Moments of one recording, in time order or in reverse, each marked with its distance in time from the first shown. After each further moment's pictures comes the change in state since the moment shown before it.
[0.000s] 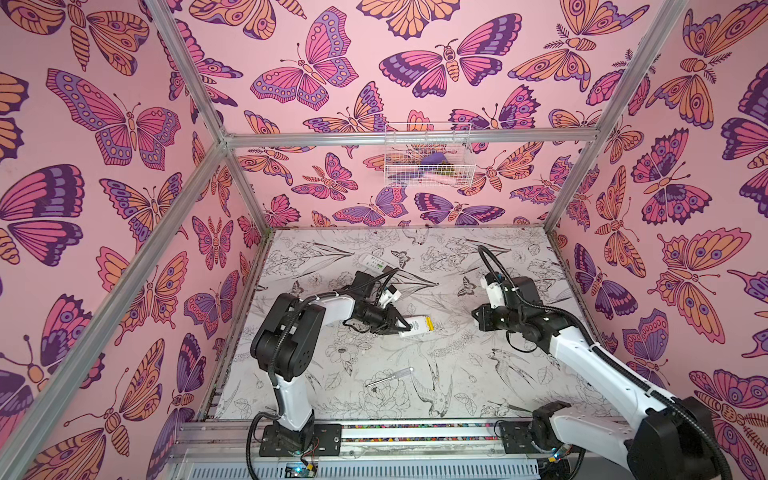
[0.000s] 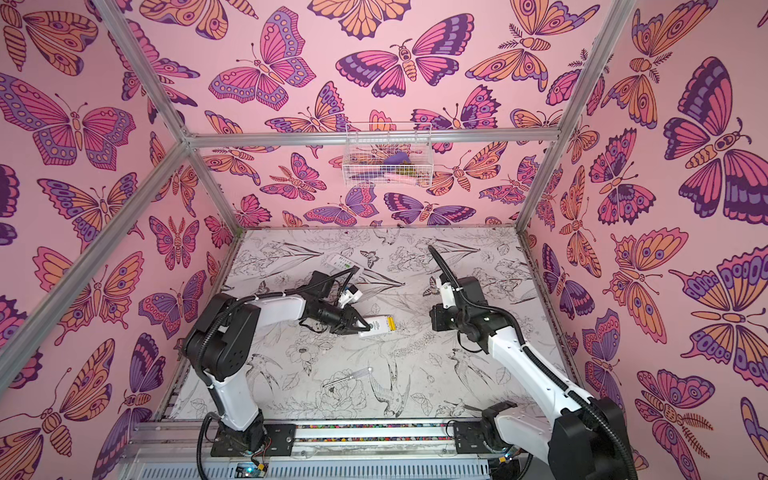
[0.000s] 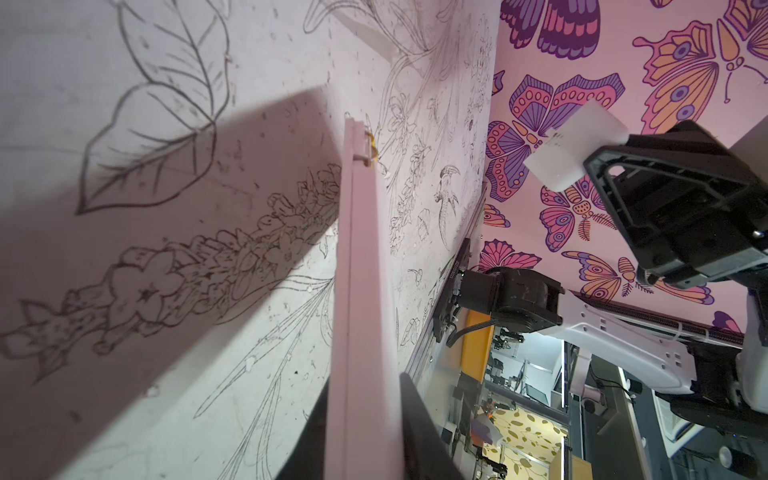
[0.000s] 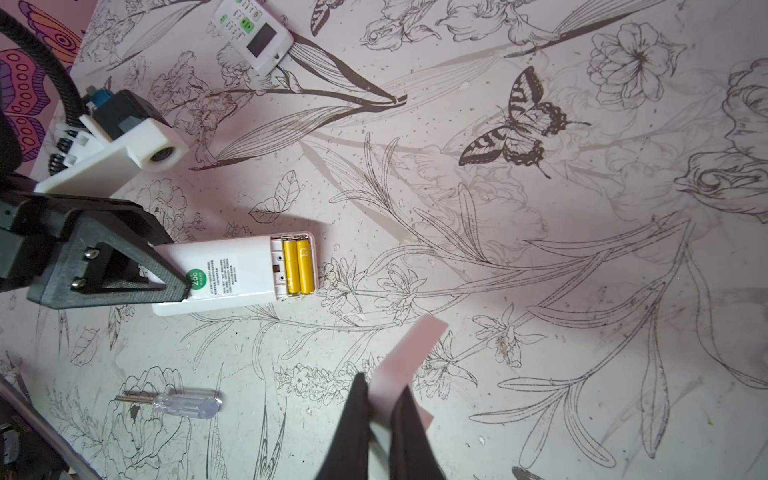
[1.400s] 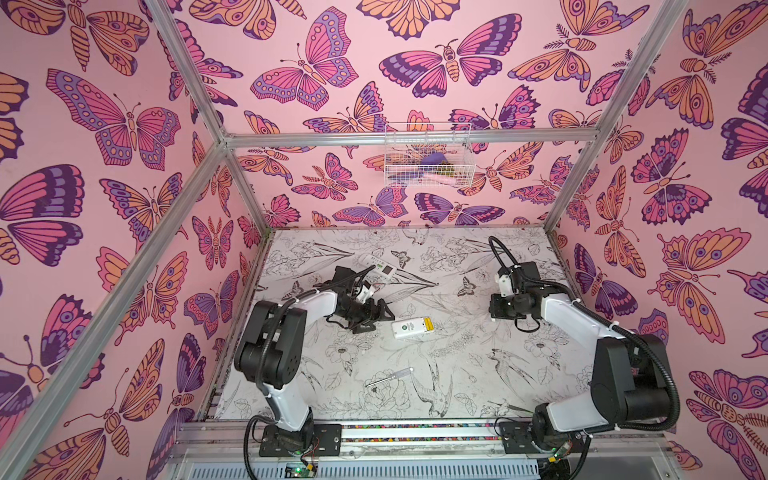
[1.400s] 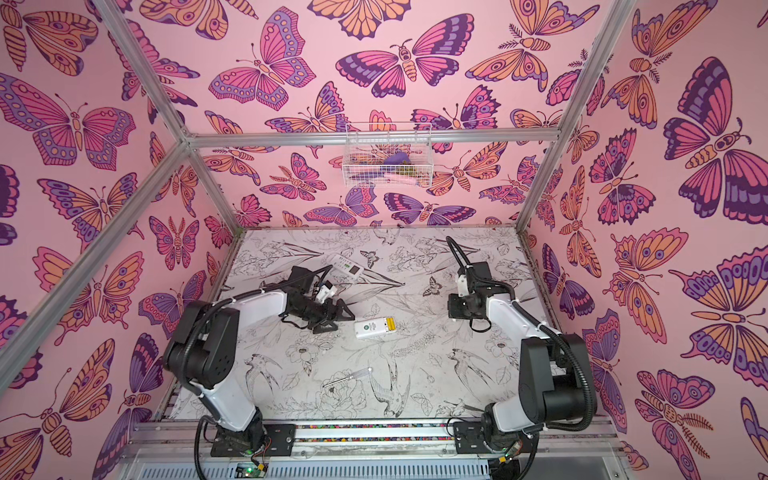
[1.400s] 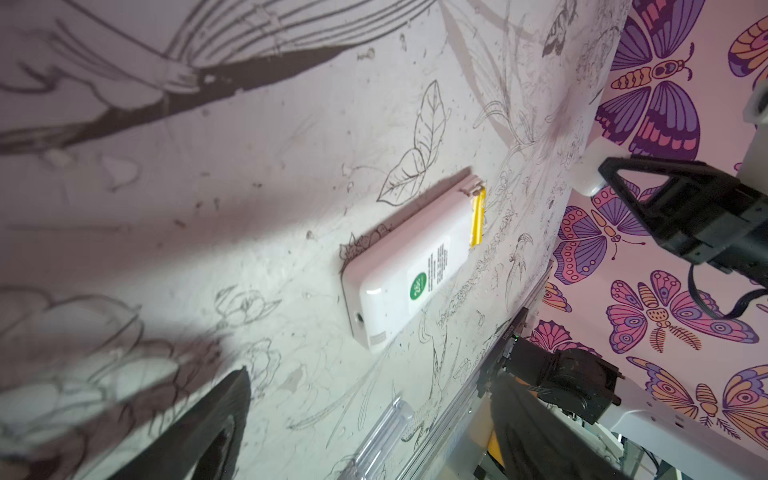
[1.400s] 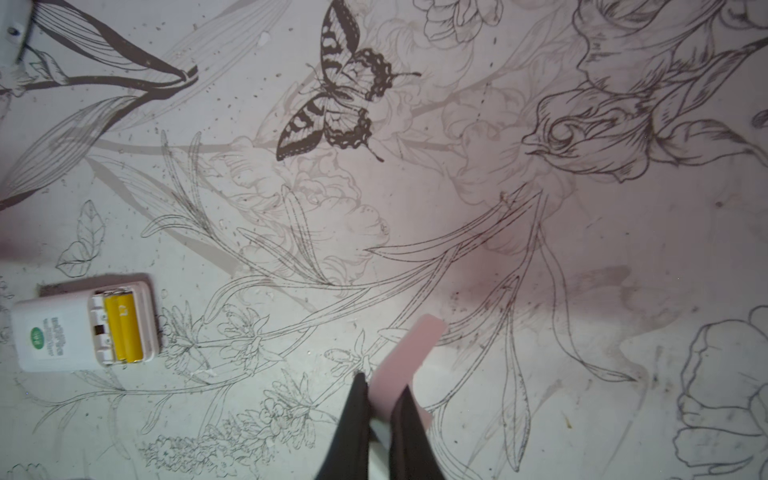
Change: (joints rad) left arm 0.141 -0.146 -0.025 -0.188 -0.266 0.012; right arm -0.227 0.363 0.163 -0.076 0.043 -0.107
